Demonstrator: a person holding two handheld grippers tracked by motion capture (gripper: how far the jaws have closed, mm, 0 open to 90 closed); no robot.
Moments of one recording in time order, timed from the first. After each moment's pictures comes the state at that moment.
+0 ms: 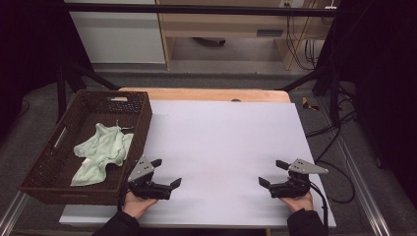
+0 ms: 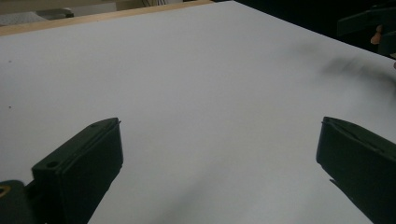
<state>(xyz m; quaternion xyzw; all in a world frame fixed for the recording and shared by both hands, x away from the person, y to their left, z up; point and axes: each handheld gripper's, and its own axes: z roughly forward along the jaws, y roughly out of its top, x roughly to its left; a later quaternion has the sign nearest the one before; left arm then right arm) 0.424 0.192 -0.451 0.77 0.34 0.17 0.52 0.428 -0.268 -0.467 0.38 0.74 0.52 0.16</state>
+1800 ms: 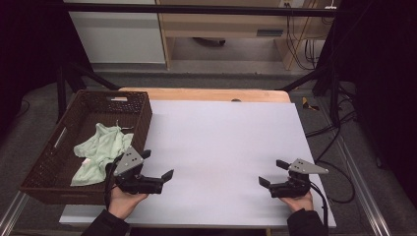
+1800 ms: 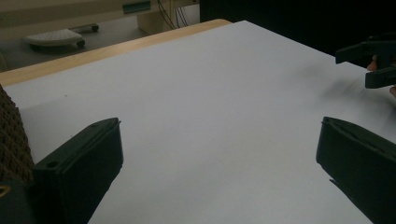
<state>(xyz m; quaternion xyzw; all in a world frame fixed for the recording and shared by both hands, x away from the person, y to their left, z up) 0.409 0.201 -0.386 0.76 0.35 0.20 0.51 0.428 -0.268 -0.466 0.38 0.74 0.52 0.17</state>
